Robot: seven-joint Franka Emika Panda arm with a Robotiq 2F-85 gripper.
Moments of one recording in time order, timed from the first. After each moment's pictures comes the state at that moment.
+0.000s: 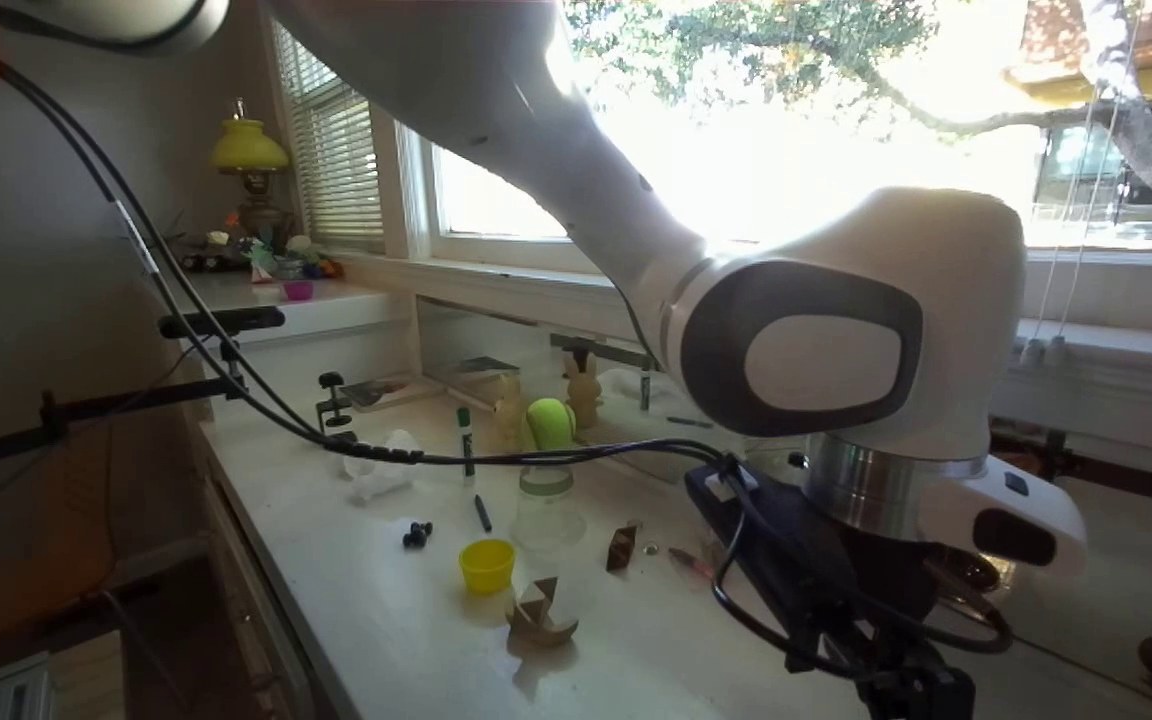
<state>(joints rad) -0.37 0.49 -0.24 -1.87 0.12 2.32 -0.10</state>
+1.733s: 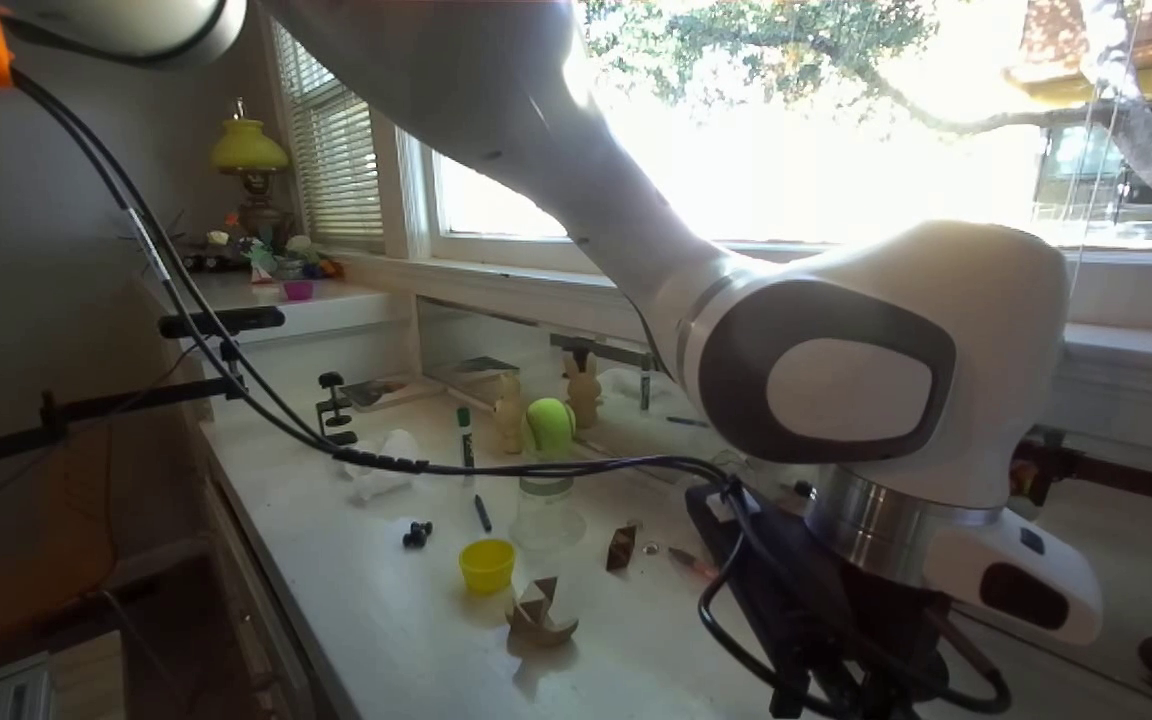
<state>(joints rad) -0.39 0.52 -0.26 -1.85 0.12 2.22 -0.06</state>
